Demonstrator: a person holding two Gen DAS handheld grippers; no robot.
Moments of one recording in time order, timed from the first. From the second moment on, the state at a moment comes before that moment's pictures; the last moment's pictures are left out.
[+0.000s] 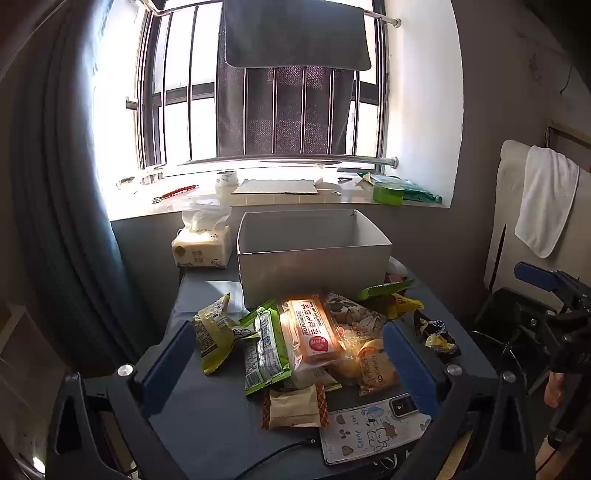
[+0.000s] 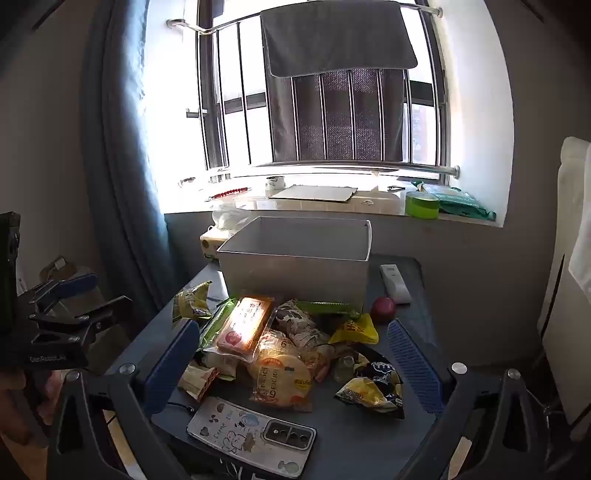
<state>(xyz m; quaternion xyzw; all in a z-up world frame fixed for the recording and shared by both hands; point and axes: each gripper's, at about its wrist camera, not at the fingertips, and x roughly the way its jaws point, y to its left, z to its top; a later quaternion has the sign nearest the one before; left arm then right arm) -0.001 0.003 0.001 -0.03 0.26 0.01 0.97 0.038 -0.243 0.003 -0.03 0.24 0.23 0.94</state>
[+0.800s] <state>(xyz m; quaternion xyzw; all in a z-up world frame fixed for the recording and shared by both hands) -0.002 -0.003 0.004 -0.03 0.26 0.00 0.96 0.039 -0.244 0.003 -0.02 0.25 0.23 0.94</state>
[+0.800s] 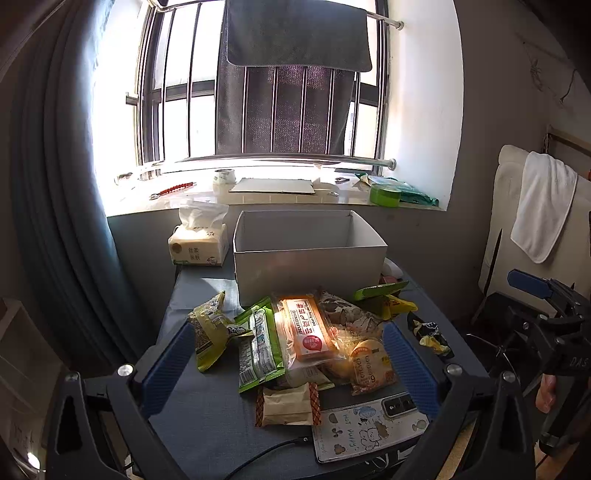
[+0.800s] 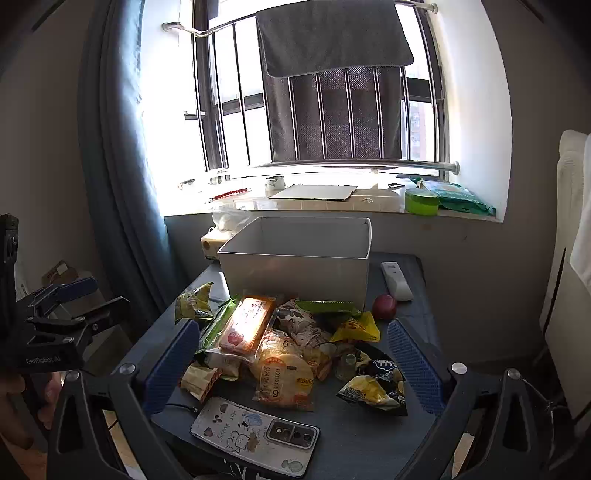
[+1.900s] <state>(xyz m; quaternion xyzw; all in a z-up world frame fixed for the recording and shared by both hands) 0.000 -0.003 0.004 -0.04 0.27 0.00 0.96 0.038 -0.243 0.000 -0.02 0.26 0.24 0.94</state>
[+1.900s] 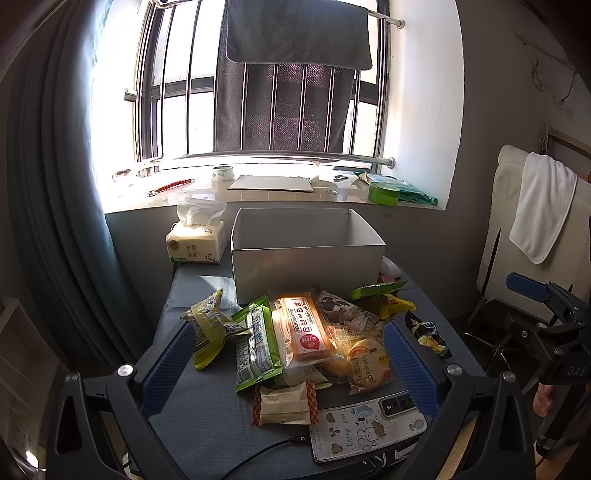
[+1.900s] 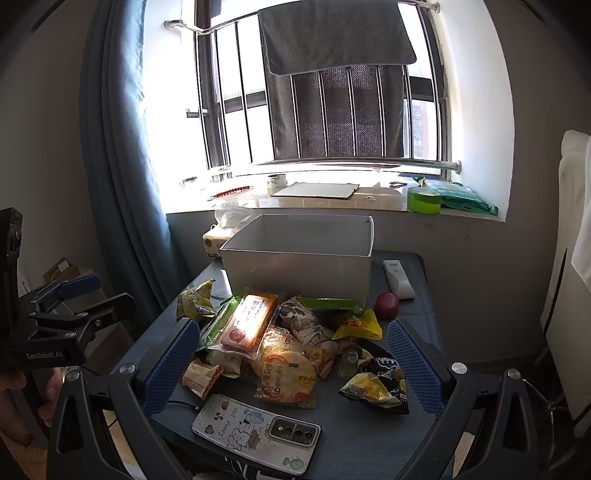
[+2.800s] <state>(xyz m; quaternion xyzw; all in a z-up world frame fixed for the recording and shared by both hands) 0.003 -0.002 0.004 -0.04 0.27 0.00 0.96 0.038 -0.244 -0.001 -0.02 0.26 0.24 0.94</state>
